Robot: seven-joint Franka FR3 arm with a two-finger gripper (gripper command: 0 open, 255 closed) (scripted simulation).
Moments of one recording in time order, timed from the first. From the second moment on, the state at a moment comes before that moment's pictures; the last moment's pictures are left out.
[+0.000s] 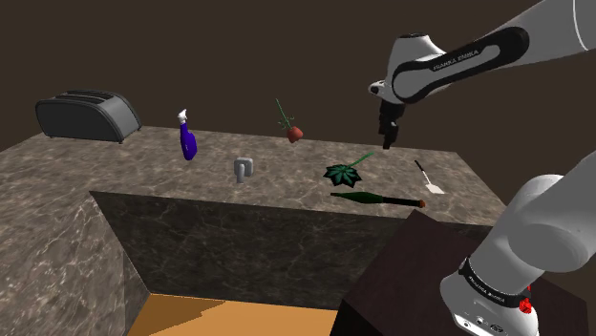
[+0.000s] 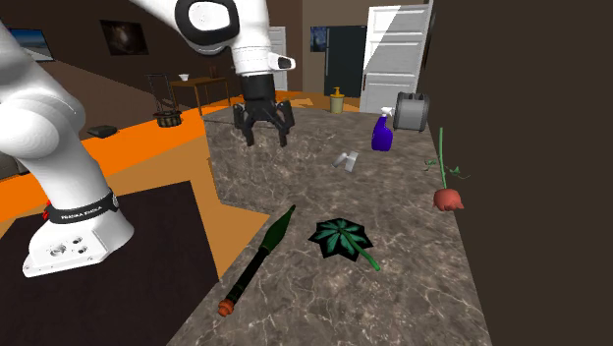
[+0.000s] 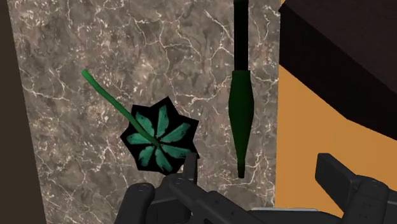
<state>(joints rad) -0.02 -0.29 -0.32 -2.43 -0.26 2.21 -0.86</state>
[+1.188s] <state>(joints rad) -0.13 0.45 -0.35 -2.00 -0.05 2.48 -1.53</state>
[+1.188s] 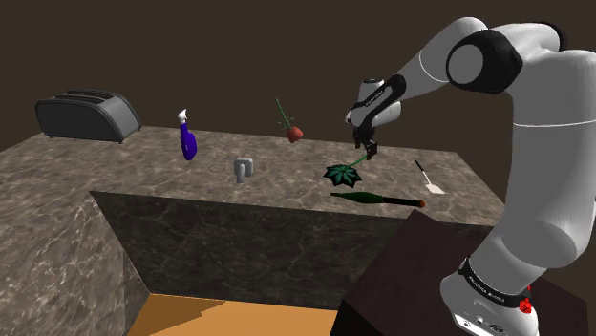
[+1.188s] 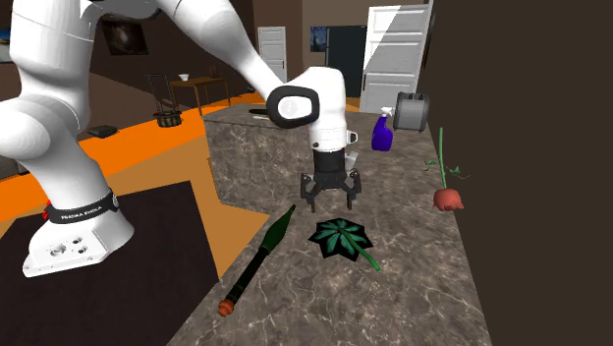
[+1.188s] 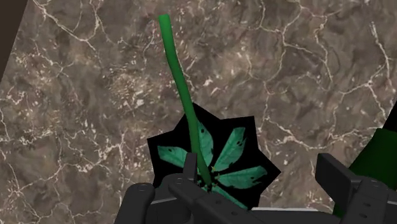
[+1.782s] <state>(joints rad) -0.22 0.73 -0.28 -1.73 -0.03 2.50 -1.69</state>
